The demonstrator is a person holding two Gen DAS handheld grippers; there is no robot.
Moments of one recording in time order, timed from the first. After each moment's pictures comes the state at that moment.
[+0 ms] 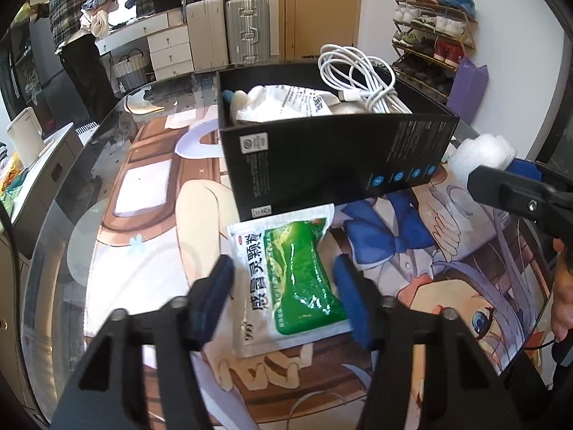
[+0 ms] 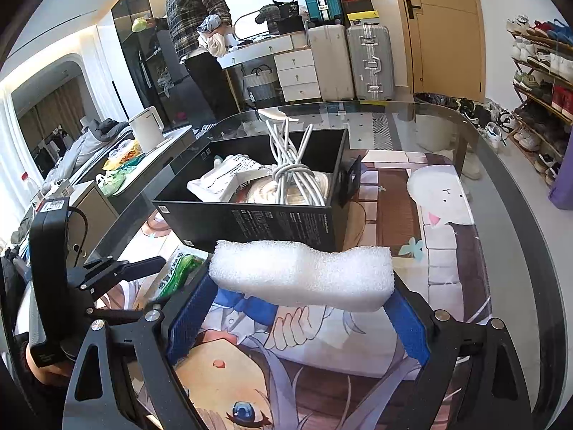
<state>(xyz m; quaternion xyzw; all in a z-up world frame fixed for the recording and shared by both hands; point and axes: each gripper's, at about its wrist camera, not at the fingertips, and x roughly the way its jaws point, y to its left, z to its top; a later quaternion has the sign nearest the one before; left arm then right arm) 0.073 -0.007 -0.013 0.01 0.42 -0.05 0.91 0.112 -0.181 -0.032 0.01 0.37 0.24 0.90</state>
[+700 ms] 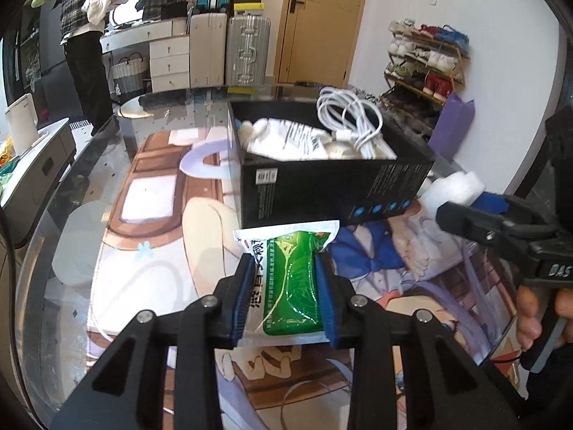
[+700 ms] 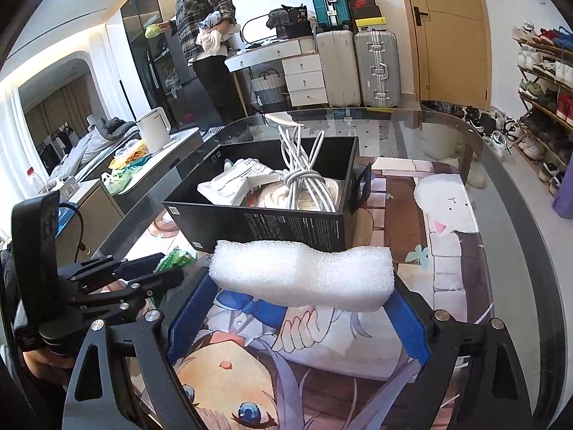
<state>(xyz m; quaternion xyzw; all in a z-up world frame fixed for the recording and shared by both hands) 0.059 0.013 0.013 -0.05 0.38 -0.07 0.92 0.108 -0.182 -0.026 0.01 0.35 0.26 0.90</state>
